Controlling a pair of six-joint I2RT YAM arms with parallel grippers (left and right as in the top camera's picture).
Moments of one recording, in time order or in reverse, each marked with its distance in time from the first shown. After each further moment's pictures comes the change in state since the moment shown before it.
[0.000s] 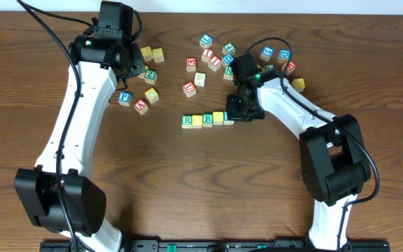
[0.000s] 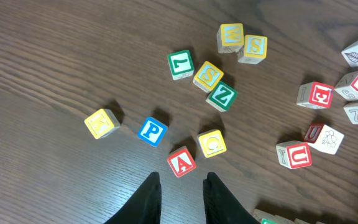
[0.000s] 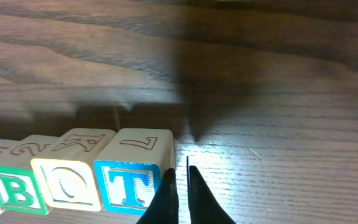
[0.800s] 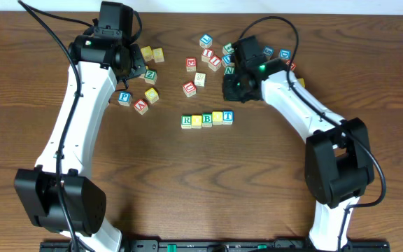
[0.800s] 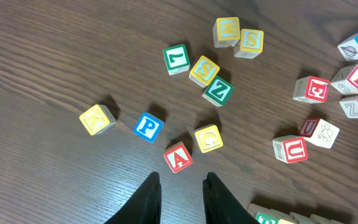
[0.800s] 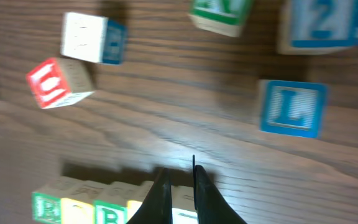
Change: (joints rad) left arm 0.000 0.000 0.000 -0.010 0.018 0.000; right arm -0.001 -0.023 0.093 0.128 -0.007 -0.044
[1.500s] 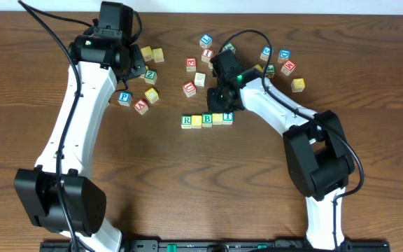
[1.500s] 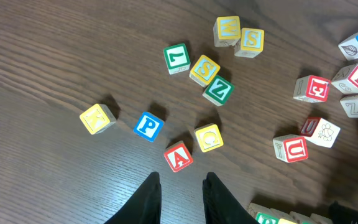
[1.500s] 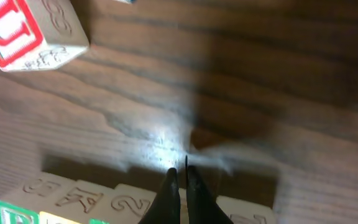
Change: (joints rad) left arm 0.000 0.000 0.000 -0.002 0.000 0.000; right arm 0.086 0.106 0.001 0.008 0.002 0.019
